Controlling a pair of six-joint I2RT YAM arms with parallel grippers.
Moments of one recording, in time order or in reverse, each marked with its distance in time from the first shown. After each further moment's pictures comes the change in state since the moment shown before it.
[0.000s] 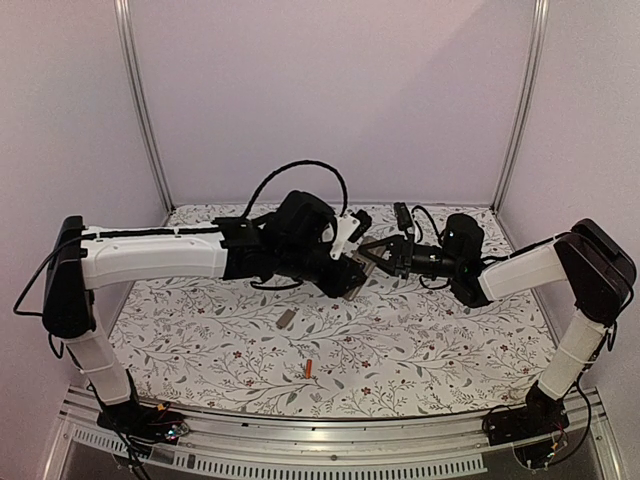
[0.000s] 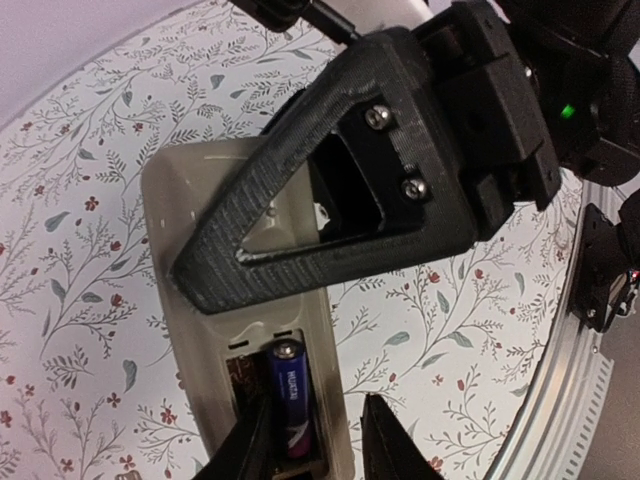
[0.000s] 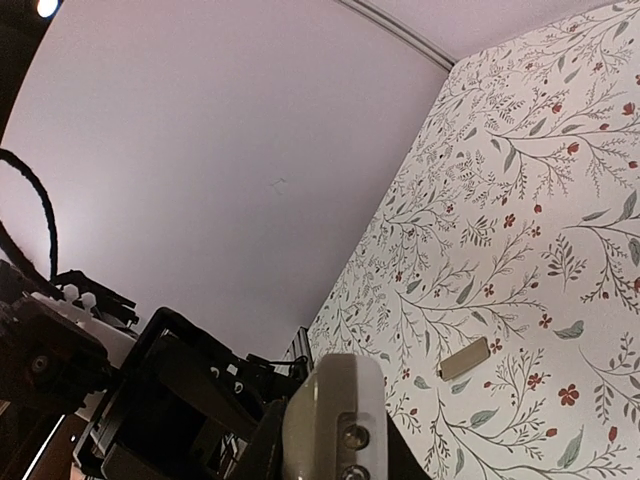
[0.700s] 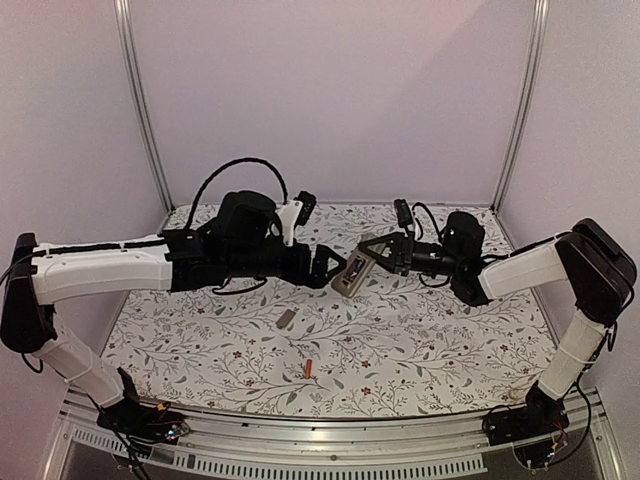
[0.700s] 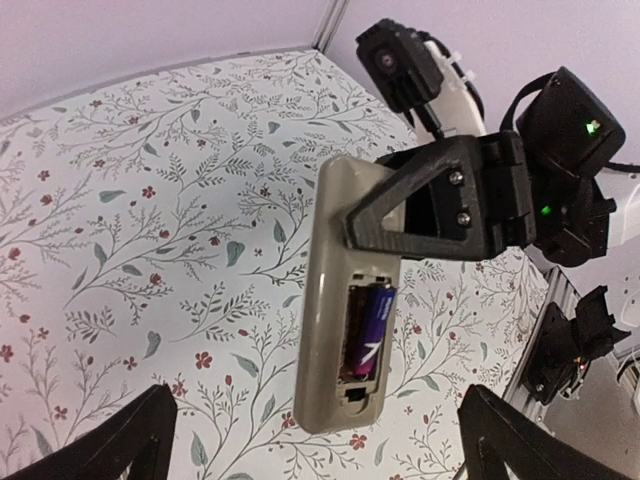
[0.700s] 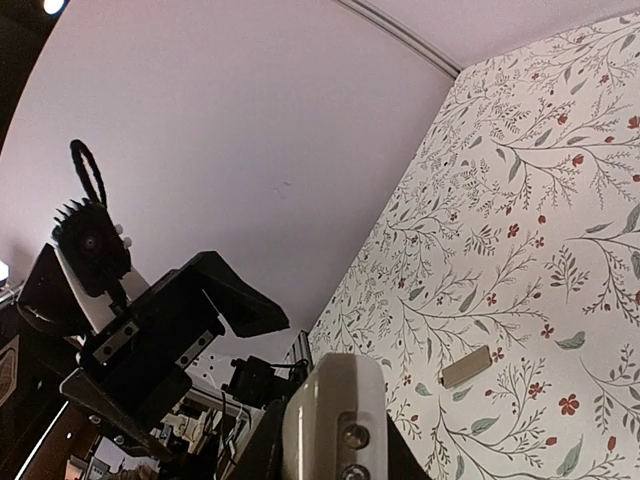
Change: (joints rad) left arm 0.057 -0.249 -0.233 0.170 -0.030 -0.193; right arm -0.002 -0.002 0.005 0.006 0.008 -0.011
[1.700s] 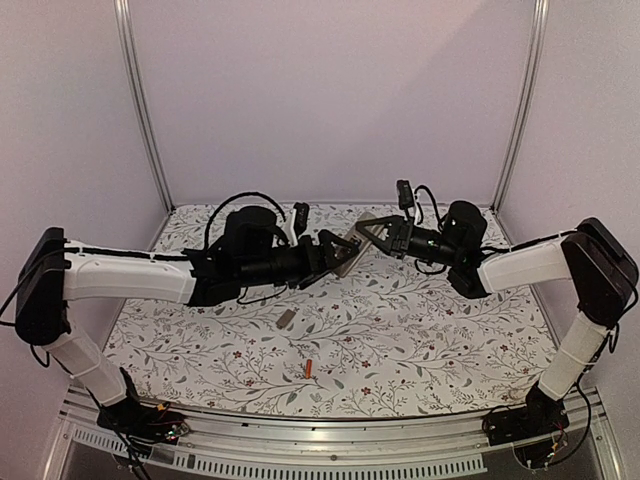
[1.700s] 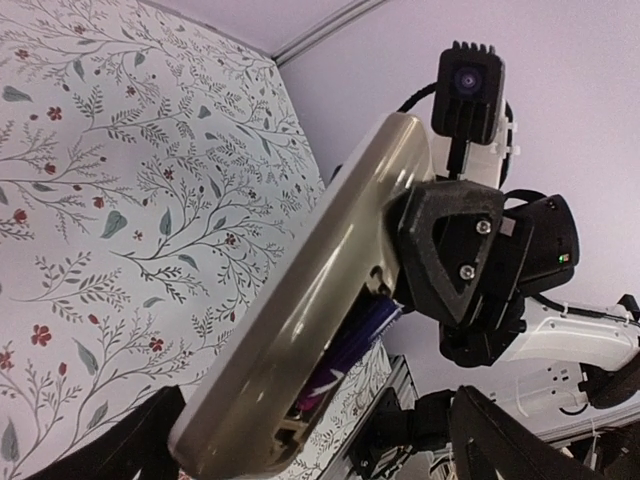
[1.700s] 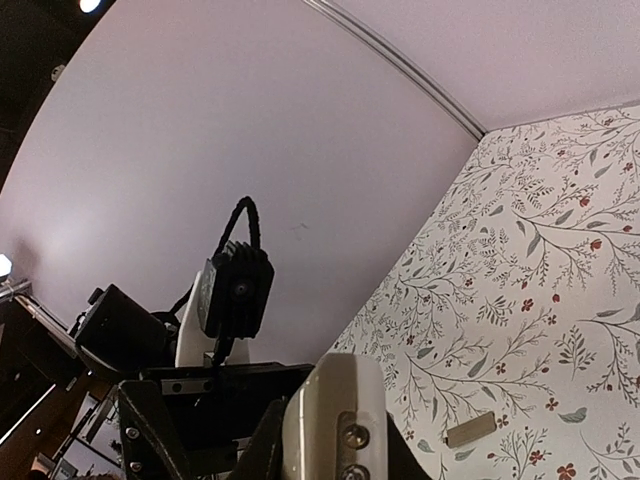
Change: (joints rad) left arm 0.038 0.068 -0.180 0.450 0.148 -0.589; right arm 0.016 -0.013 0.071 0.037 0.083 -0.031
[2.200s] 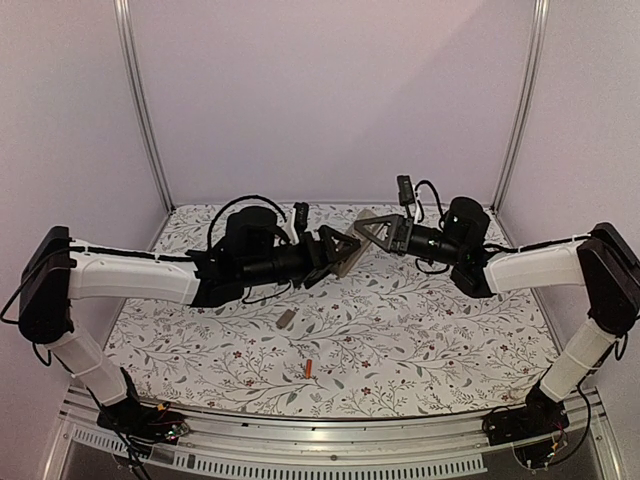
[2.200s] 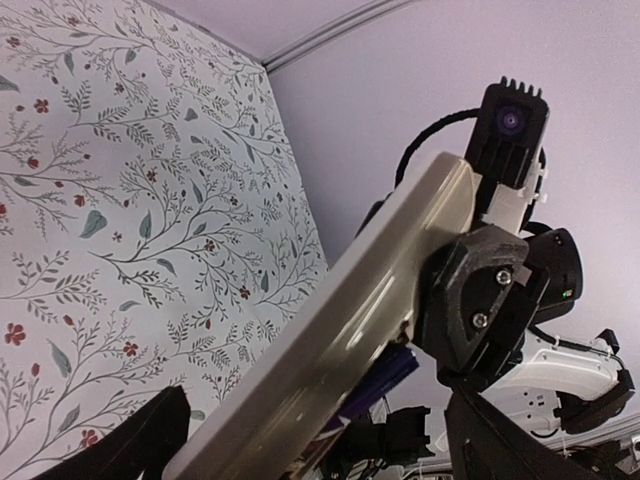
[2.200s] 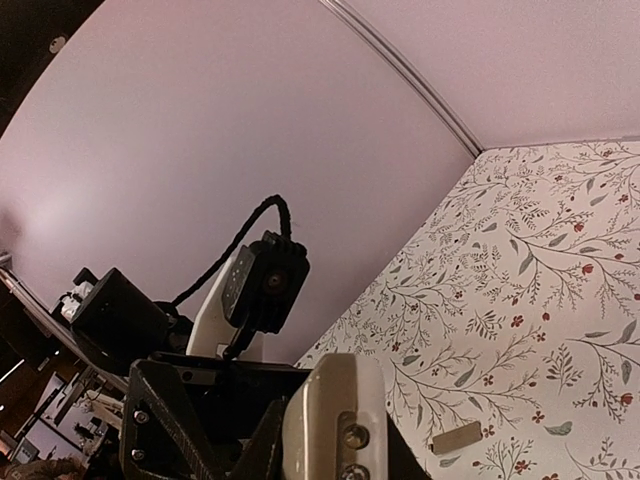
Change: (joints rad) left arm 0.000 0.030 0.000 0.072 -0.008 -0.095; right arm 0.031 -0.074 0.000 -0.089 0.047 -0.127
